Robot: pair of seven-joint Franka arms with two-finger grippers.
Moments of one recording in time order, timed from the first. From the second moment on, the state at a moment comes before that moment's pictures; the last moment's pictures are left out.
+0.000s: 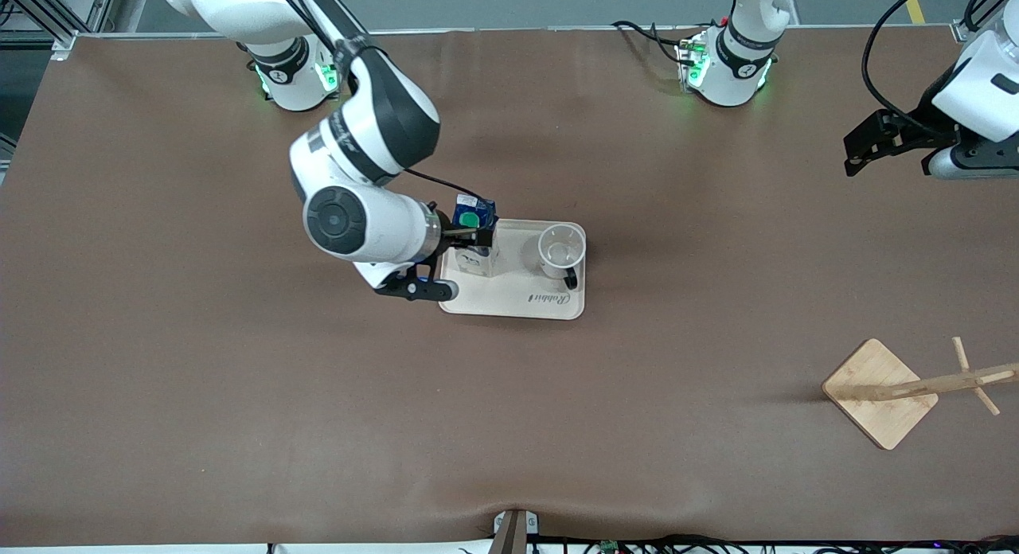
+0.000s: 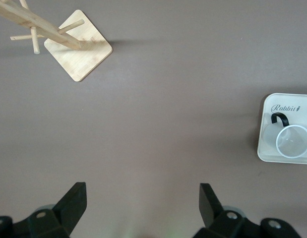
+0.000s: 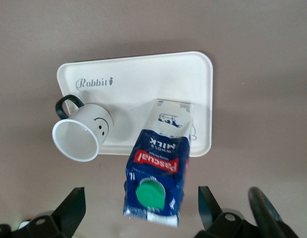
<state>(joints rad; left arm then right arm) -0.06 -0.06 -0.06 -1.57 0.03 1.52 -0.10 0.54 0.56 -0.03 -1.27 0.41 1.64 0.59</state>
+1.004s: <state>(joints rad) -0.05 -0.06 -0.06 -1.57 0.03 1.56 -0.06 0.19 0.36 -0.06 -1.14 0.40 1.31 0.54</state>
